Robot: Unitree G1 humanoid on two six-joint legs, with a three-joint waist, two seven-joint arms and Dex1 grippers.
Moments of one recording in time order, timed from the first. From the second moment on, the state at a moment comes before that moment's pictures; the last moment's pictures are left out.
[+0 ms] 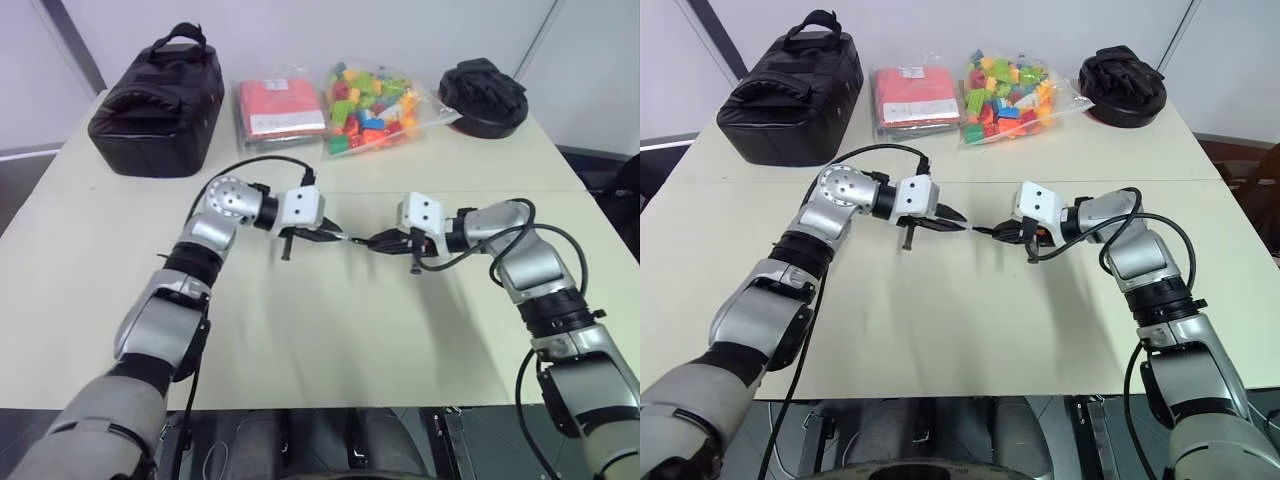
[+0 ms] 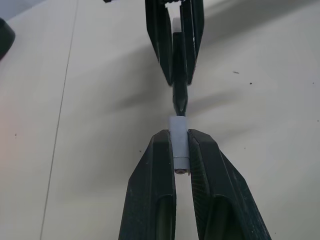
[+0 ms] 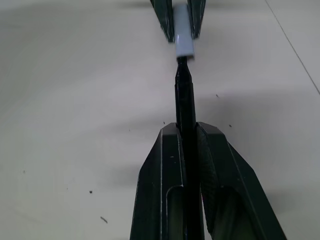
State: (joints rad) left arm -1.02 0.31 -0.27 0.84 0.05 -0.38 -1.33; right arm -0.69 -0.64 0.22 0.23 0.09 0.21 1.20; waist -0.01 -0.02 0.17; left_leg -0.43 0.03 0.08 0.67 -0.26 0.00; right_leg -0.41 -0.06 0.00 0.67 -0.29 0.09
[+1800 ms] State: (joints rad) left arm -0.47 0.35 0.16 0.14 -0.24 0.43 -0.67; right arm -0.54 -0.63 -0.09 0.38 0.10 0.49 0.69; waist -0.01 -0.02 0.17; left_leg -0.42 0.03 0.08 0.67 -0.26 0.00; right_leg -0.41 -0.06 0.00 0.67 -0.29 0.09
